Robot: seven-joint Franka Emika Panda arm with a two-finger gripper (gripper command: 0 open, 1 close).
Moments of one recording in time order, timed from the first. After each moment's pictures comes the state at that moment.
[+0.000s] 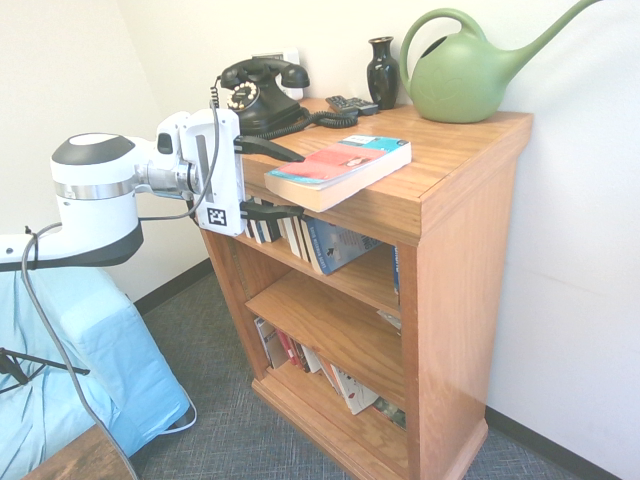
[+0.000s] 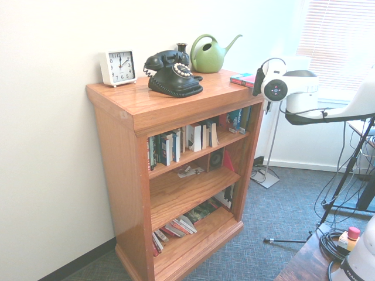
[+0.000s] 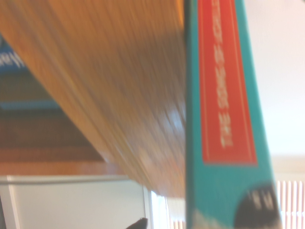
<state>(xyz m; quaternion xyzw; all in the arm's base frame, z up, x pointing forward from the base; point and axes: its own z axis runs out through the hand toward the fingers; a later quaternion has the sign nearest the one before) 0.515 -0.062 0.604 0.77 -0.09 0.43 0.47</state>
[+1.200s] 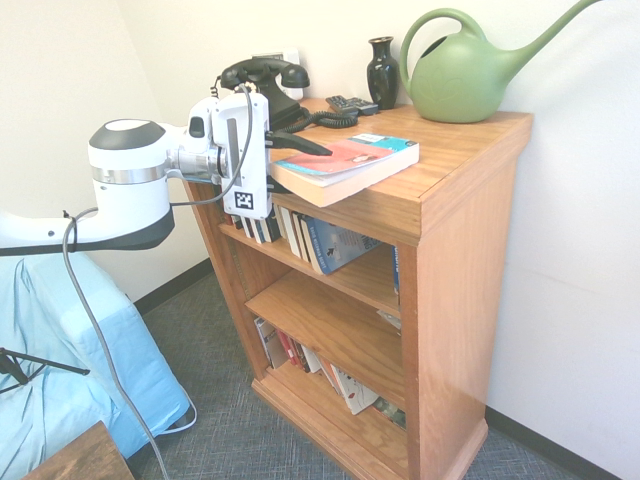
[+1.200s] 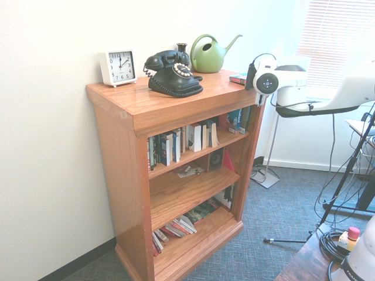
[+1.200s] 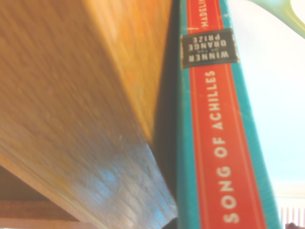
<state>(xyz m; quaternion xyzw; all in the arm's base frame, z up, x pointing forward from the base) 0.556 -0.072 0.616 0.76 -0.08 0.43 0.47</state>
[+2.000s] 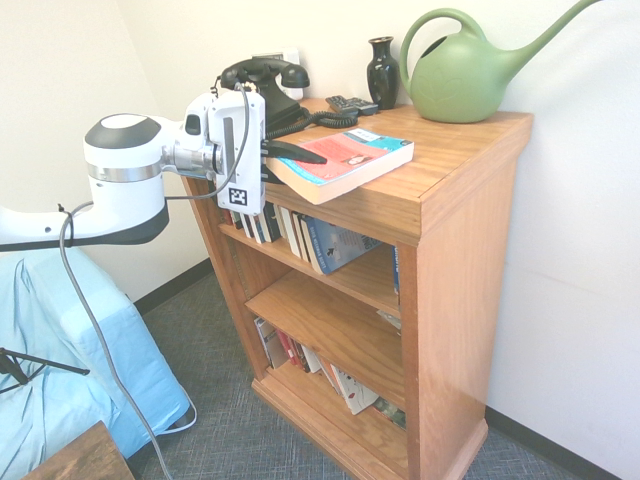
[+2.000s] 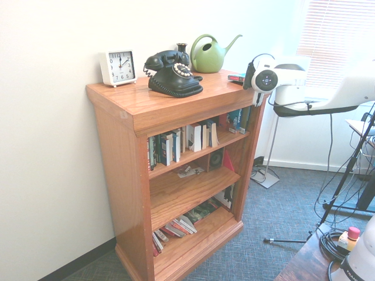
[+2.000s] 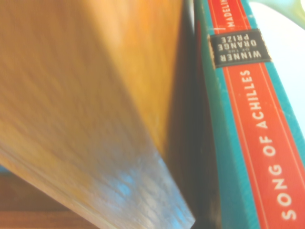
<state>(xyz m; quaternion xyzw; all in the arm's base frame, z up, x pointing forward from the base) 0.549 -0.059 0.631 0.78 -0.11 0.43 0.43</state>
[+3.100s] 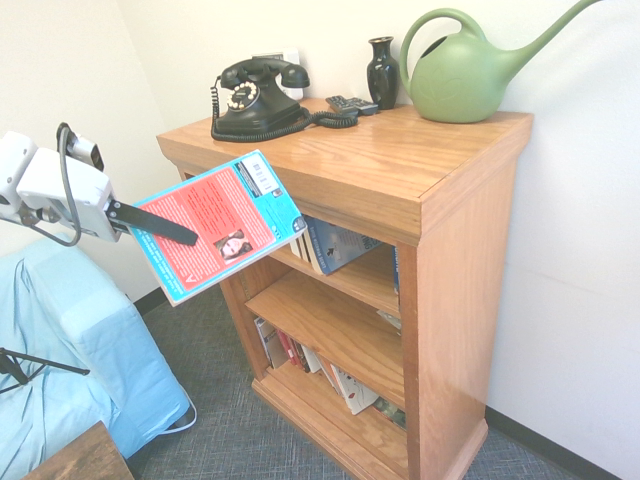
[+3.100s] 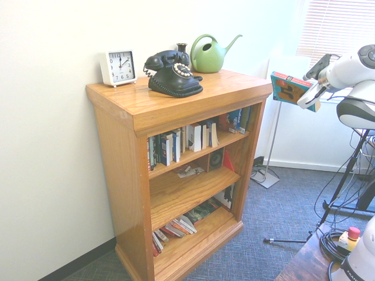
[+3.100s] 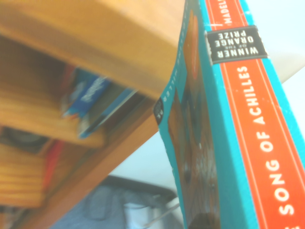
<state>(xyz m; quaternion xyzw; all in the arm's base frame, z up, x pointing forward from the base) 0.321 -0.080 0.645 0.83 -0.30 0.44 0.16</state>
